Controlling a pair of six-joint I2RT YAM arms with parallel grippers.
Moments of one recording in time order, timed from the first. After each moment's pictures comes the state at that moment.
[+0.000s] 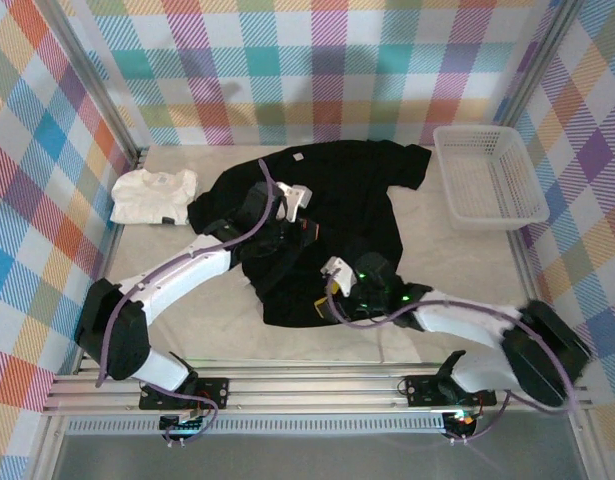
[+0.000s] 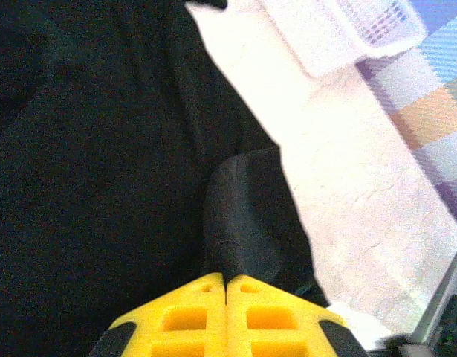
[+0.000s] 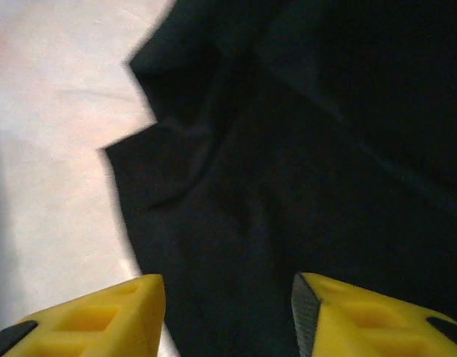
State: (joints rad) left arm -0.64 1.47 1.17 -0.32 0.30 -0.38; right arm 0.84 1.42 0.52 0.22 -0.27 0.02
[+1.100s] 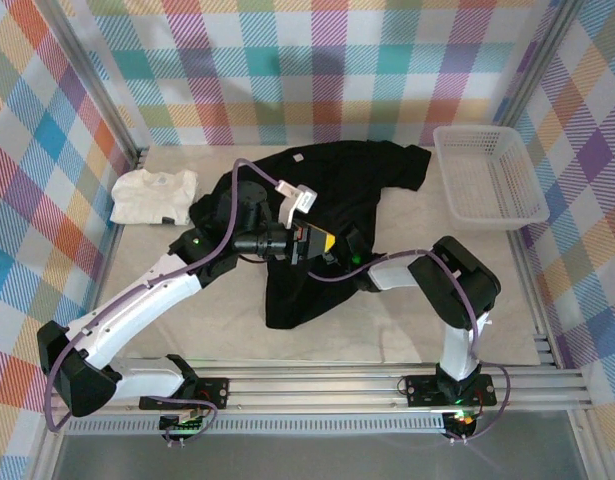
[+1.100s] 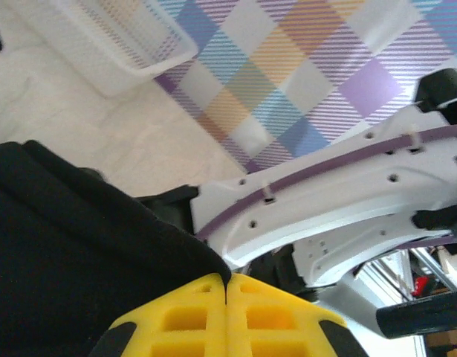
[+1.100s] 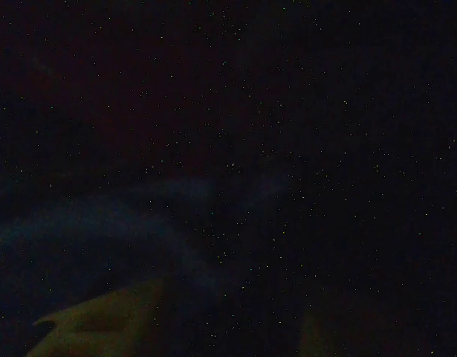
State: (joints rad) left arm -0.77 1.25 1.24 -0.33 0.58 -0.47; right arm 0.68 1.87 0.88 0.43 0.24 0.11
